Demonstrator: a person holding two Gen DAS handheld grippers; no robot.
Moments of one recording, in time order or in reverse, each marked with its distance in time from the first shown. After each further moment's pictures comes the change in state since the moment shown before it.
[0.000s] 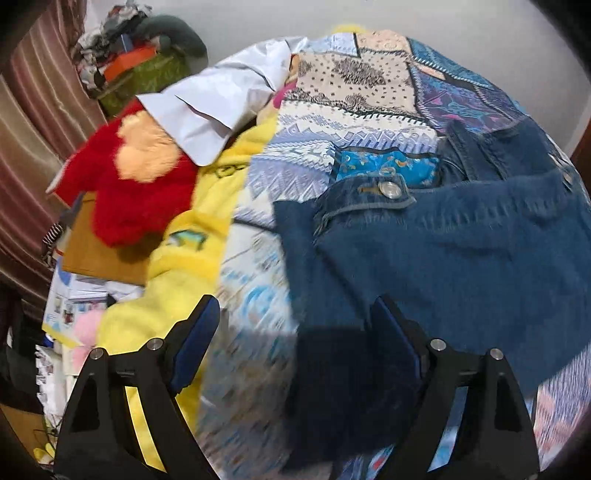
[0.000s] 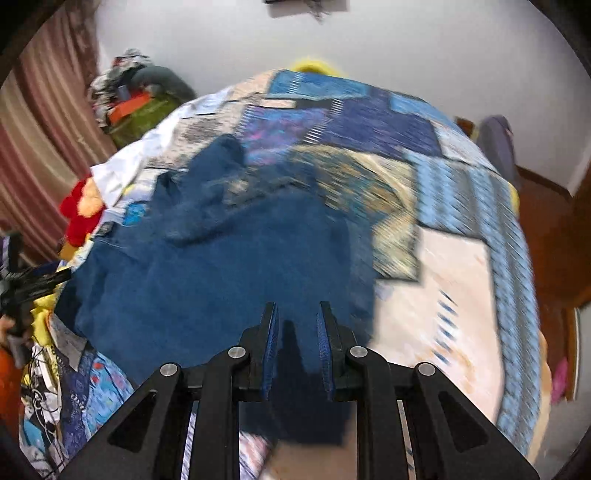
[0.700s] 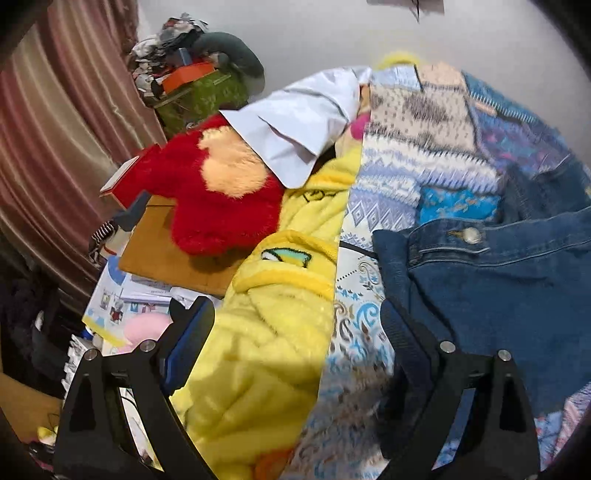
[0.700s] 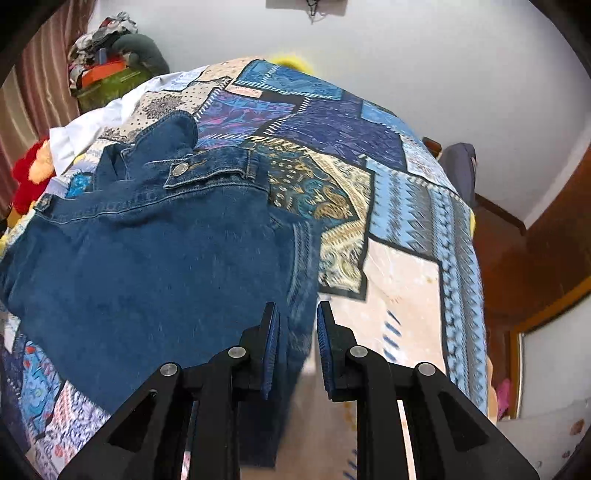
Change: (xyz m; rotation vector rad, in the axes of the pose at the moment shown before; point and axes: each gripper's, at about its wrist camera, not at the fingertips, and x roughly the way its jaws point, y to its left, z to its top) left arm -0.049 0.062 -0.011 -0.084 -0.119 0.145; right arm -0.003 -0.027 -0.013 -0.056 0.020 -0.257
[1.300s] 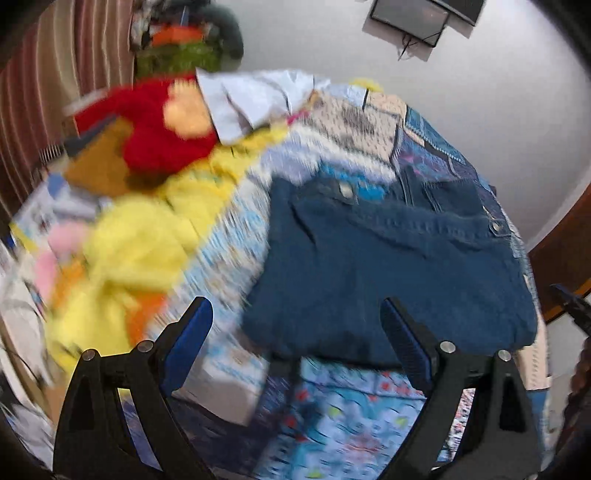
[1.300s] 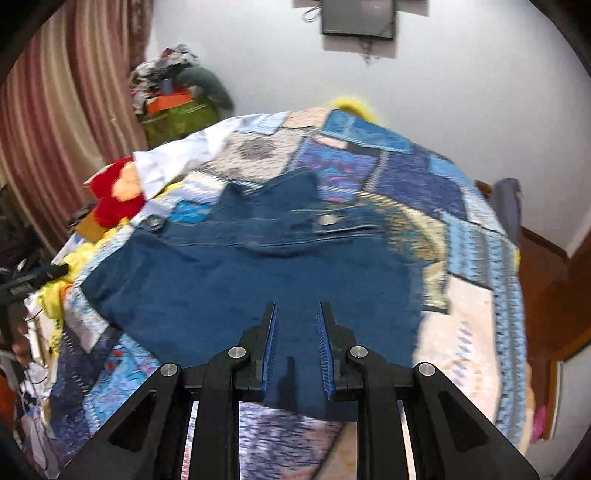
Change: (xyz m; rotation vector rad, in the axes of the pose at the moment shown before) left arm -0.055 -0.031 -0.081 -0.262 0.038 -0.356; right arm -0.074 0.102 -0.010 -0.086 -0.135 0.234
